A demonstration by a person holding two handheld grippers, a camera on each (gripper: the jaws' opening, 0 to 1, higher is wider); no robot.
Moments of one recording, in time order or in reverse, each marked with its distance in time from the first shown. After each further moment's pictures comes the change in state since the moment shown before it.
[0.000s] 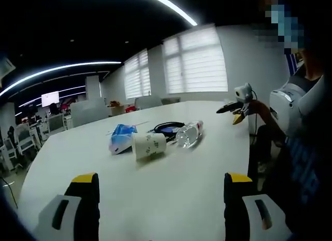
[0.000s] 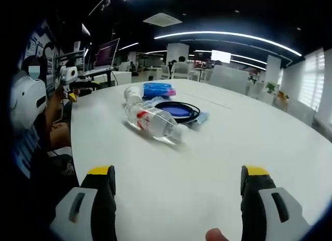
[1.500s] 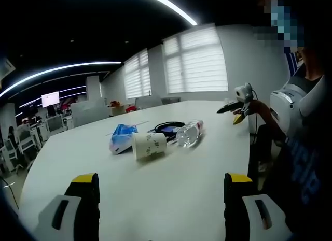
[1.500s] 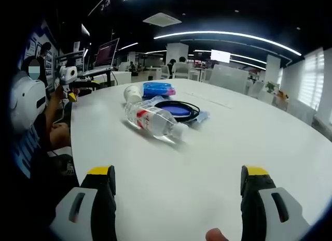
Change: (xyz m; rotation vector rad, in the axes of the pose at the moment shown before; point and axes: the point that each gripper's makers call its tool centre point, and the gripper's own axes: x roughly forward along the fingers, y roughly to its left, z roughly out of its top) left arm 0.000 -0.001 -0.001 0.009 0.006 0.000; right arm 0.000 0.002 -0.003 0.004 0.001 -0.001
